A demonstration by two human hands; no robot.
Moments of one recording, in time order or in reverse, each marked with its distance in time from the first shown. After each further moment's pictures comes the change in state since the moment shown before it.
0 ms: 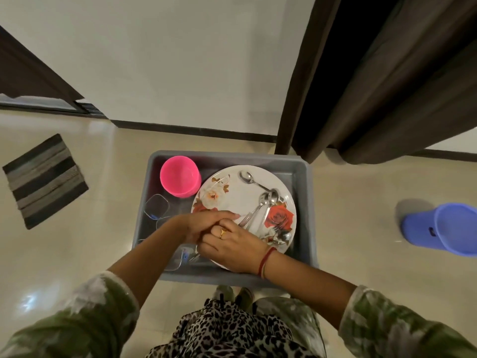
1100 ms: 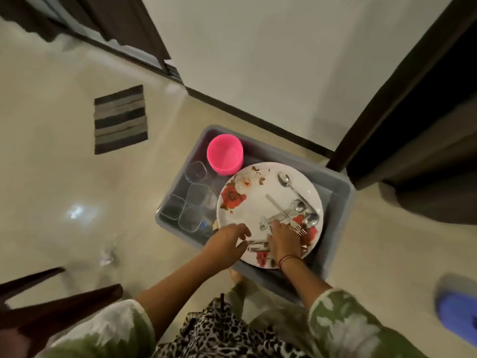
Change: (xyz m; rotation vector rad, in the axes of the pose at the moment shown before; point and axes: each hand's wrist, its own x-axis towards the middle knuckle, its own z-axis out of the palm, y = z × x) left_hand -0.001 -0.085 0.081 0.622 0.758 0.390; right_hand -0.068 0.039 0.081 0.316 -0.564 0.845
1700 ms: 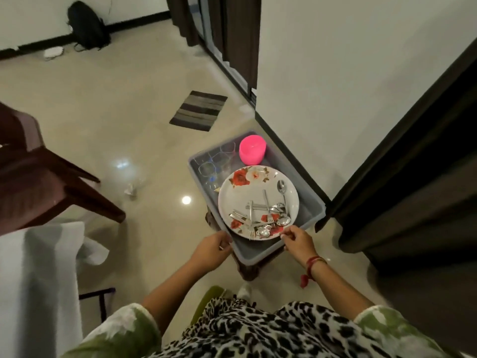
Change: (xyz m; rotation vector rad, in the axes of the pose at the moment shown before) left_hand -0.144 0.155 0.122 -0.381 0.457 -0.500; right_hand -0.105 0.141 -0.131 0.480 -0.154 -0.315
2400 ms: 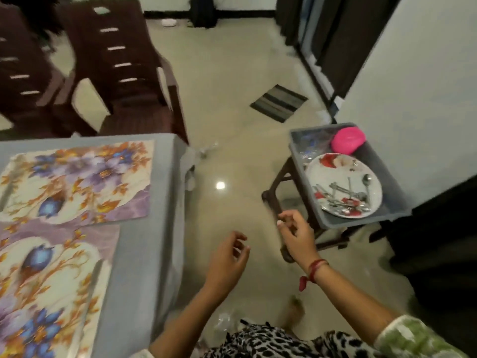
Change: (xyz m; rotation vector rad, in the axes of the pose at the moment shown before) left_hand -0.278 -0.169 0.024 -0.494 0.612 -0.081; right_hand -0.224 -0.075 0.208 0.016 -0.136 -0.531
